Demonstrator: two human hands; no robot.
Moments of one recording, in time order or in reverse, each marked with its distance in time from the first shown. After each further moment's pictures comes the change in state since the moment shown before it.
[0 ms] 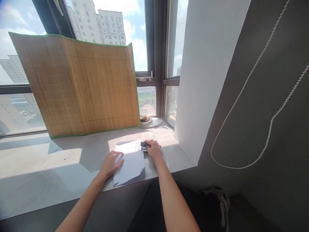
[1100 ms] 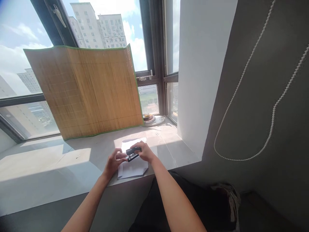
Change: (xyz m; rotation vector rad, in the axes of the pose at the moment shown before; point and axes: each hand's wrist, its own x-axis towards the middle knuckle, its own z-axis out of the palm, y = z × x) left_hand -0.007 0.007 -0.015 -0.671 0.069 0.072; right_hand -0.018 -0.053 0.029 0.423 -0.289 -0.354
